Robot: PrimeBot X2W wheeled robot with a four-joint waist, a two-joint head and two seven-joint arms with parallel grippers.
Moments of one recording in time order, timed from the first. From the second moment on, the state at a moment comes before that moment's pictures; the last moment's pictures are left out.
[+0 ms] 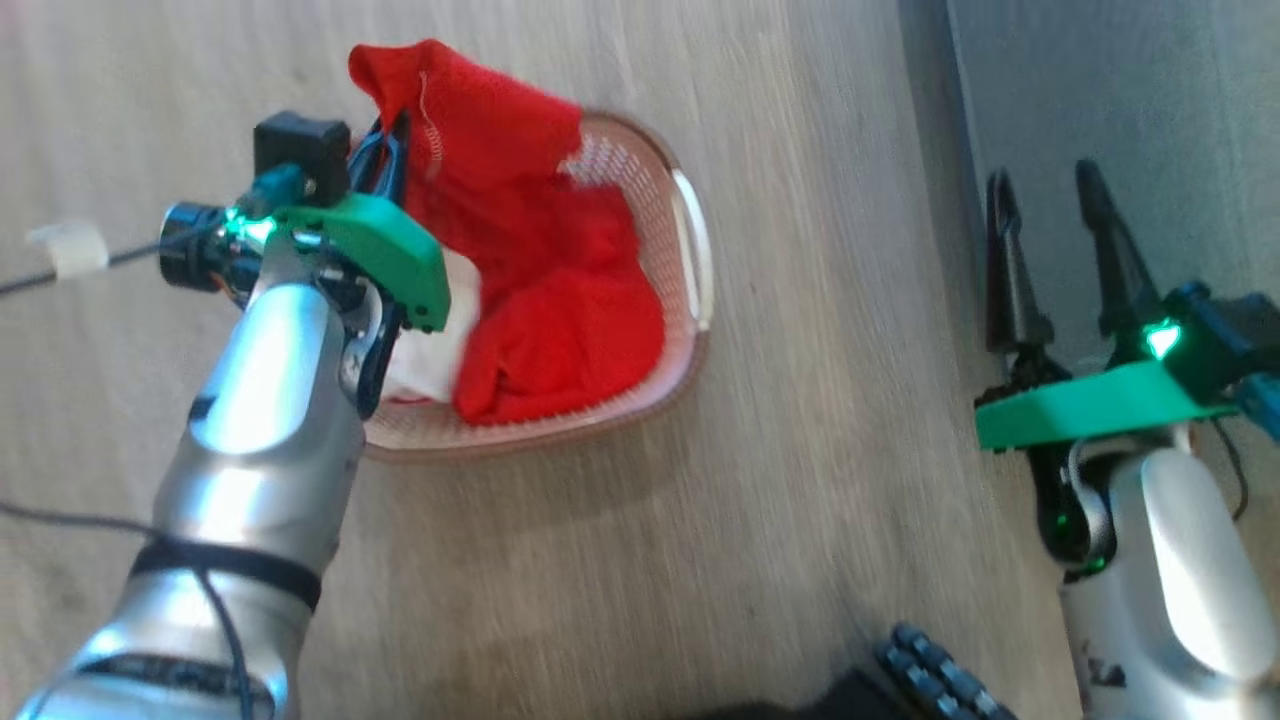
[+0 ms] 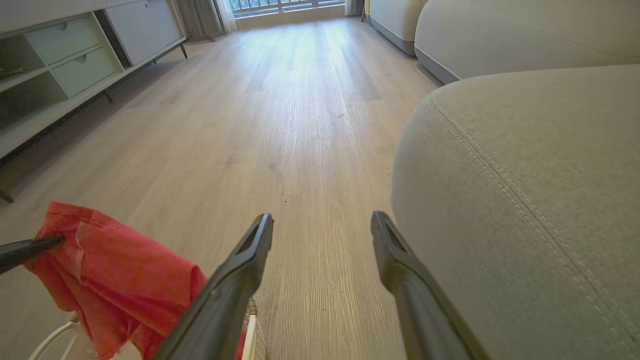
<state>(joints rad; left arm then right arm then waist) -0.87 0.06 -0.28 0.93 -0.23 -0.04 -0.25 -0.32 -0.05 0.00 0.14 0.23 0.13 -0.25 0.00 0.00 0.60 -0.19</state>
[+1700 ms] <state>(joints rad) -0.09 0.20 -0.12 0.03 -0.32 0.16 -0.09 -0.11 -0.11 0.03 0.22 0.23 0.13 -0.25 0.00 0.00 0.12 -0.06</state>
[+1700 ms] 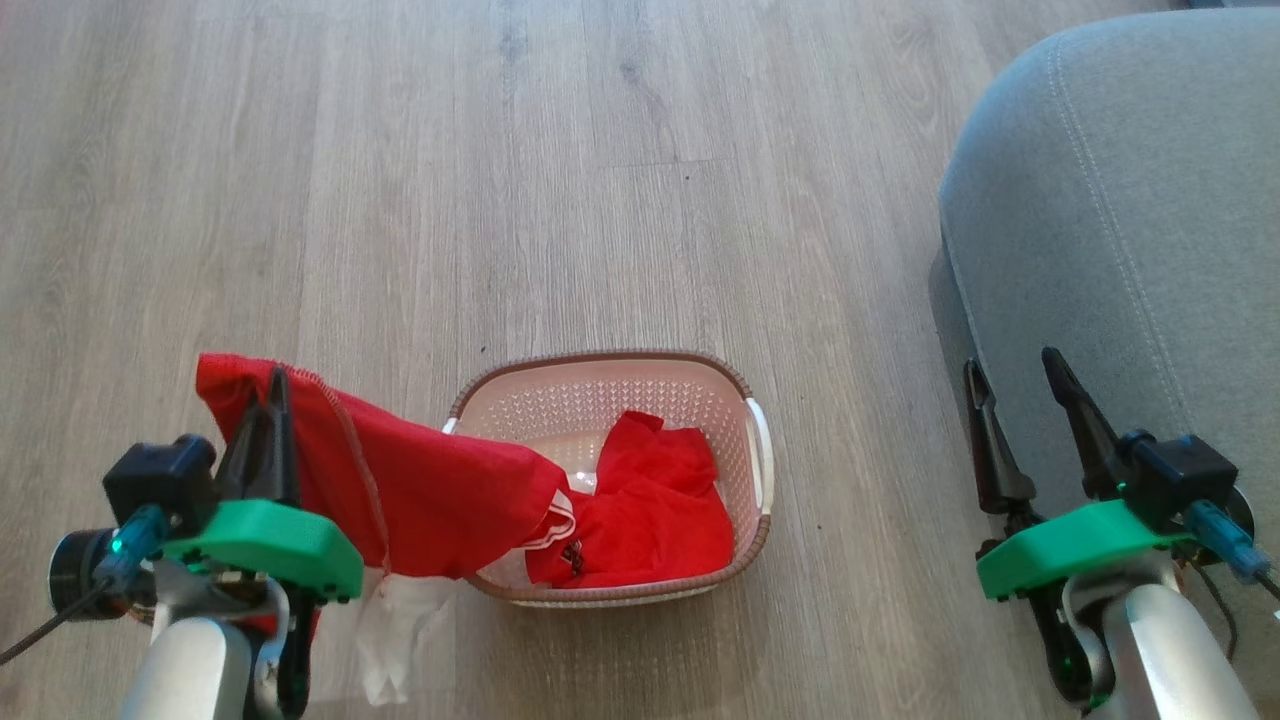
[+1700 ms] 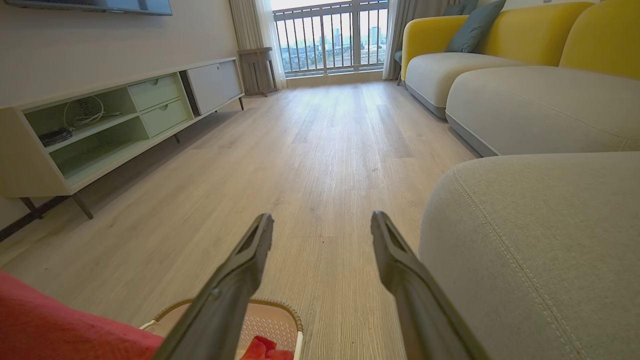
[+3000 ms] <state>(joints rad) -0.34 0.09 -0.58 -0.04 -0.28 -0.04 0.04 -0.56 -0.33 0.89 0.33 0.47 0.13 -0.25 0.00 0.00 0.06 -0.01</state>
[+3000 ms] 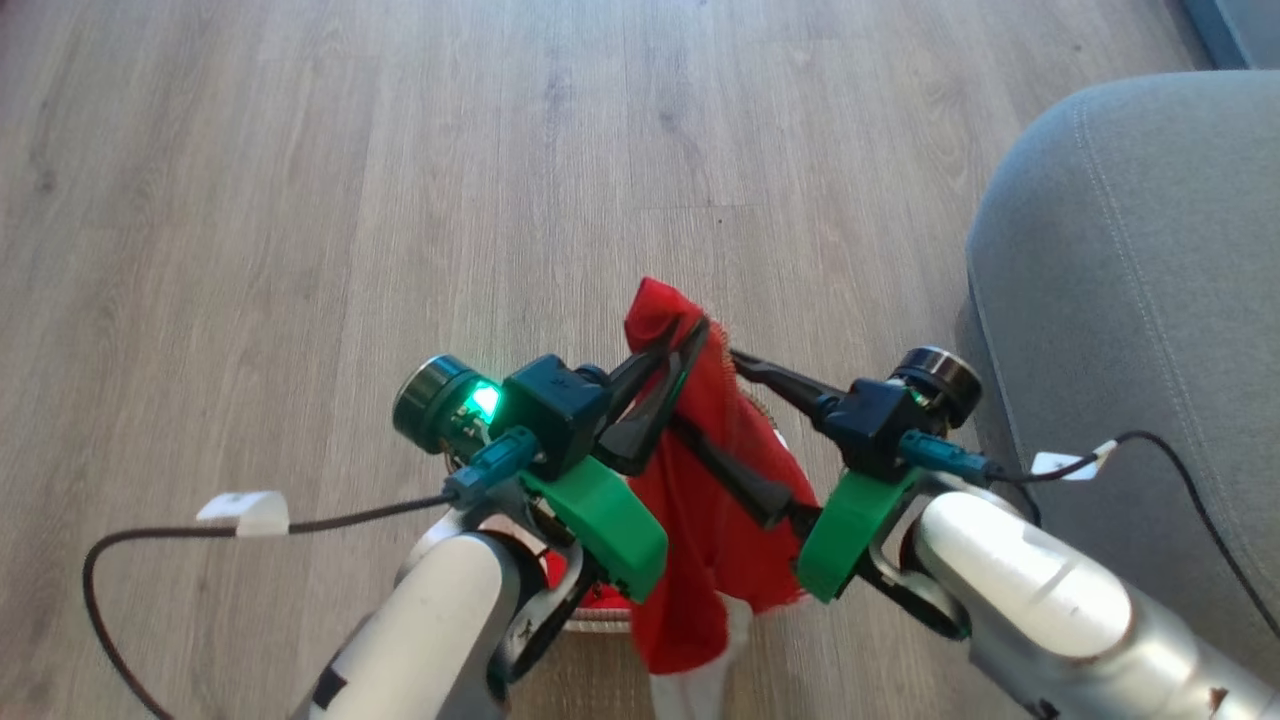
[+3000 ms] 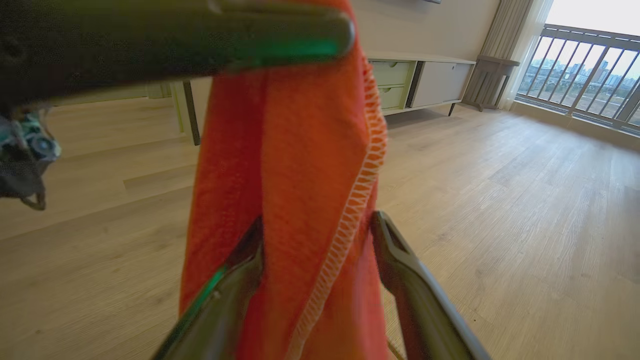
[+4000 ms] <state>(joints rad) -0.32 0.09 -0.57 0.10 -0.34 -0.02 -0.12 -0.52 -0.39 0.70 0.32 0.64 0.13 -0.25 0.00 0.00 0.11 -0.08</state>
